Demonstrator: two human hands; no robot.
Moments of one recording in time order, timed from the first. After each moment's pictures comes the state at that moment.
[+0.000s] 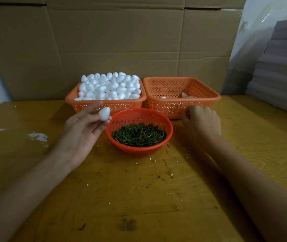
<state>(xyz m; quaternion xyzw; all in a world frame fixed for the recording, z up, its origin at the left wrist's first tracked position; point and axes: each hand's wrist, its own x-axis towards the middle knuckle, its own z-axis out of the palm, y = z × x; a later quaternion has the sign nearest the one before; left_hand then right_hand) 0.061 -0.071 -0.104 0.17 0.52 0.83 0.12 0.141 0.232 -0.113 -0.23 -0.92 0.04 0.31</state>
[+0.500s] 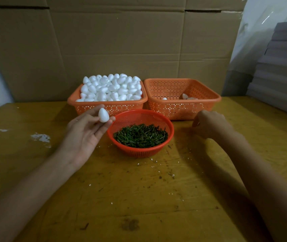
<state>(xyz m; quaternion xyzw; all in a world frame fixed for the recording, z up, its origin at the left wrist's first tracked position) 0.053 -0.072 -0.109 0.12 0.44 0.88 0.15 0.147 0.263 -0.096 -0.26 -0.96 0.03 0.08</state>
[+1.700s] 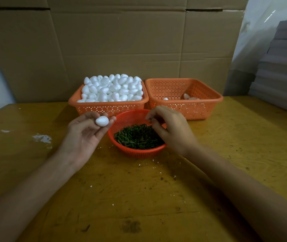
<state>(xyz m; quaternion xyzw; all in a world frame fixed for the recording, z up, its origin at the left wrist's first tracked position) 0.052 -0.075 -0.111 0.14 0.43 0.88 0.15 0.141 0.167 -0.109 0.11 -0.91 0.25 0.32</state>
